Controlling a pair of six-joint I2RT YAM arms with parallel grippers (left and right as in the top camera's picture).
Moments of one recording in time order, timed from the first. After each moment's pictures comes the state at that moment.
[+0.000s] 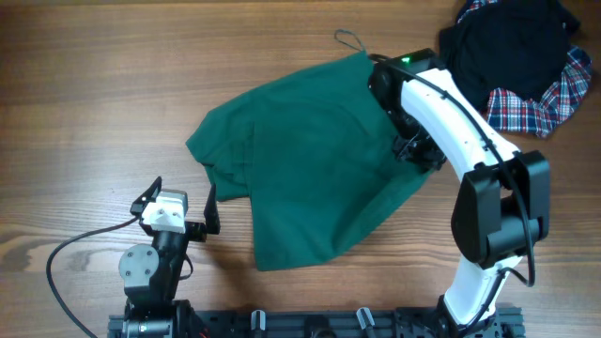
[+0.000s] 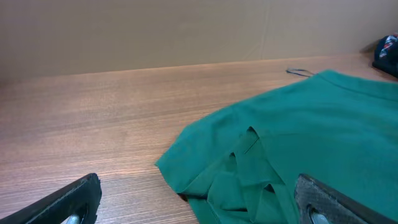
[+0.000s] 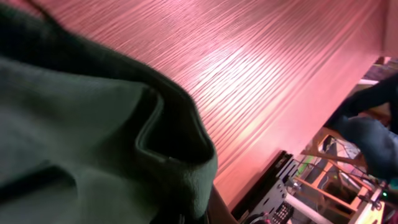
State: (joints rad) left arm 0.06 0.12 0.01 -0.06 0.18 0.05; right arm 0.30 1.99 1.60 -1.60 0.44 0.92
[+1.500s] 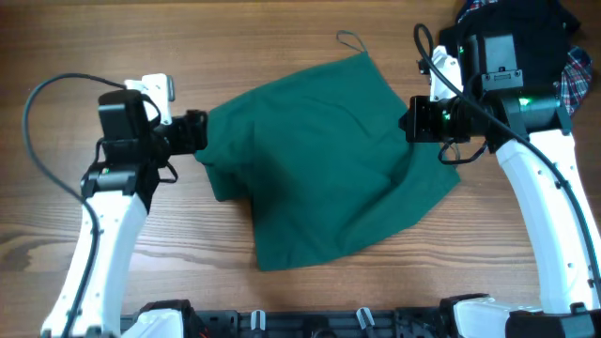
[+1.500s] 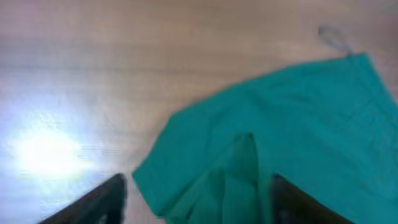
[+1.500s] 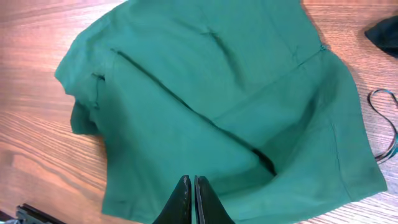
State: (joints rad) left arm 0.05 1.28 0.90 -0.37 0.21 -0.11; right arm 0.14 1.47 1.48 -1.14 -0.33 0.13
